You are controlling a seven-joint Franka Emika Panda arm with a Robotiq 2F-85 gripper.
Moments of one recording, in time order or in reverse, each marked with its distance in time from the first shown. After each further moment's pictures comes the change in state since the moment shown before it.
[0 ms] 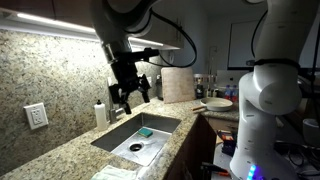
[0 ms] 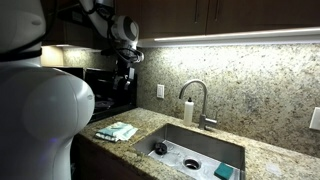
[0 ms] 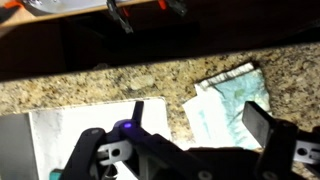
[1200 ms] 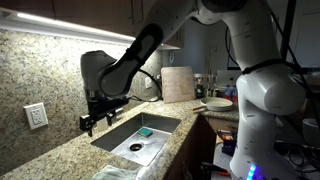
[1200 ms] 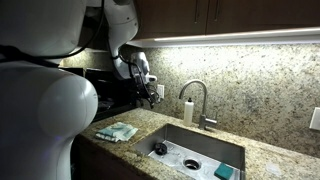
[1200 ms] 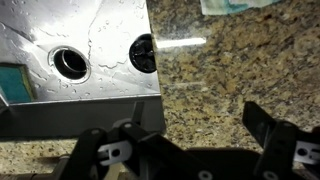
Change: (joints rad) arm 0.097 0.464 -0.189 0.114 -0.399 0.771 0.177
